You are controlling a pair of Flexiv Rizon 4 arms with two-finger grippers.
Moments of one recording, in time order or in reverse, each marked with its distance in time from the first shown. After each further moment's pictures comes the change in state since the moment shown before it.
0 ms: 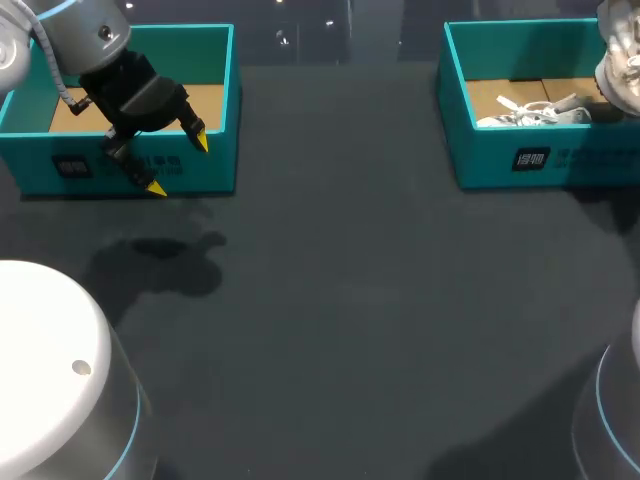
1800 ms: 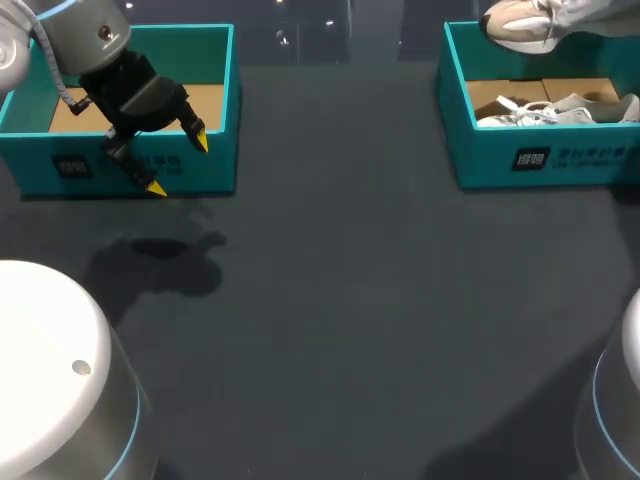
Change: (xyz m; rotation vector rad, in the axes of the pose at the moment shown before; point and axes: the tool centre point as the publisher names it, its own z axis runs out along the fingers) left arm 0.000 0.000 0.000 0.000 0.000 0.000; right arm 0.012 -0.033 0.018 0.106 -0.022 1.283
